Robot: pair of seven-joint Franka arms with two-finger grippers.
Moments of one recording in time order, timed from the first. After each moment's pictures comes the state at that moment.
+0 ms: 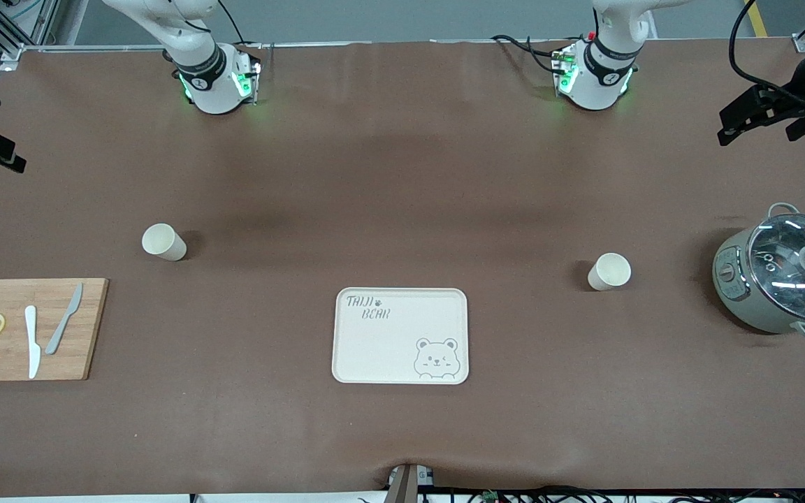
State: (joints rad) left arm 0.17 -0.08 -0.25 -1.52 0.01 1.40 -0.12; right arm -0.17 0.00 0.04 -1.48 0.00 1.40 -0.05
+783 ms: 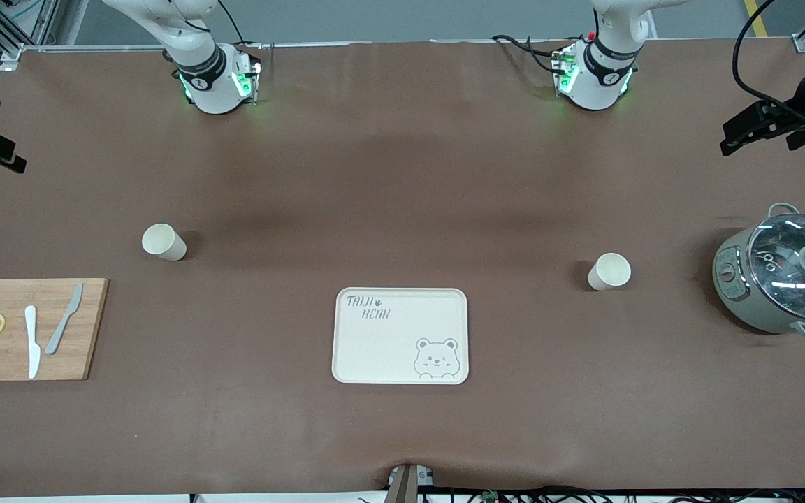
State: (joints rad) left arm 0.19 -0.04 -0.25 -1.52 0.01 1.39 -0.12; right arm -0.17 0.00 0.04 -1.48 0.02 1.41 -0.05
